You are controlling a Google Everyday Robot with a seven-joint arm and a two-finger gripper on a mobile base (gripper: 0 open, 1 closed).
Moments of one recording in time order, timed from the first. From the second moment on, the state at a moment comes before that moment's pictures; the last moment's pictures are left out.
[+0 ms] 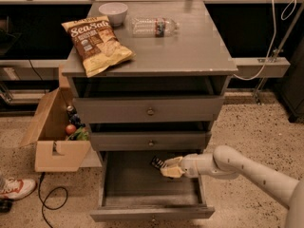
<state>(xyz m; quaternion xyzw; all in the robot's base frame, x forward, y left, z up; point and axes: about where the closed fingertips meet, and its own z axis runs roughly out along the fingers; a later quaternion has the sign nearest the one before) 0.556 -0.073 0.401 -0.37 0.78 0.40 0.31</state>
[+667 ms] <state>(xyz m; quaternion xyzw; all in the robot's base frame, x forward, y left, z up) 0.556 -0.071 0.290 -0.33 0.80 0.43 0.26</state>
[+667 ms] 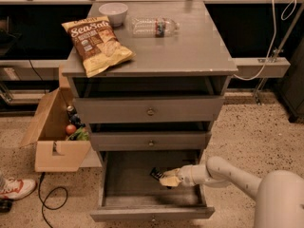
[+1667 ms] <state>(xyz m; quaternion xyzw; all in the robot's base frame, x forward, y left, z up) 0.593 -0.061 0.194 -0.33 0.83 0.38 0.23</state>
